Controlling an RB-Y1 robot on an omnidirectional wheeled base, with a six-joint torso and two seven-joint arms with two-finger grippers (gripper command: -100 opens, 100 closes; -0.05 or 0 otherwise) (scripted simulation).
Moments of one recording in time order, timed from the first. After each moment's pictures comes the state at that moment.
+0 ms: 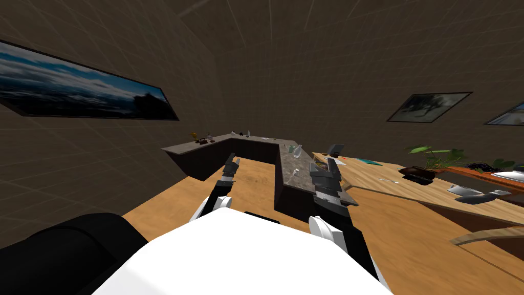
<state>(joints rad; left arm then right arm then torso) 0.53 0.01 -0.05 -2.20 -0.02 -0.38 0.07 0.51 -0.03 0.05 -2.36 -0.08 -0.35 0.02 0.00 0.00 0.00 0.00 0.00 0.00</state>
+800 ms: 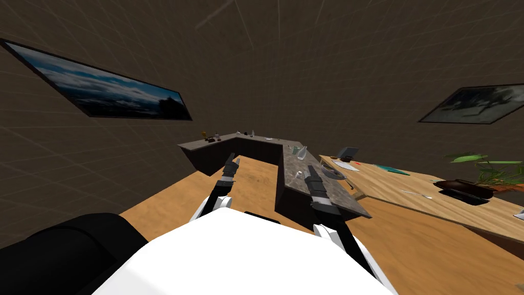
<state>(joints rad) 0.53 0.01 -0.05 -2.20 -0.02 -0.38 0.07 0.52 -0.22 0.04 -2.22 -0.02 -0.29 0.11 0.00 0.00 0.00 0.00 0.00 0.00</state>
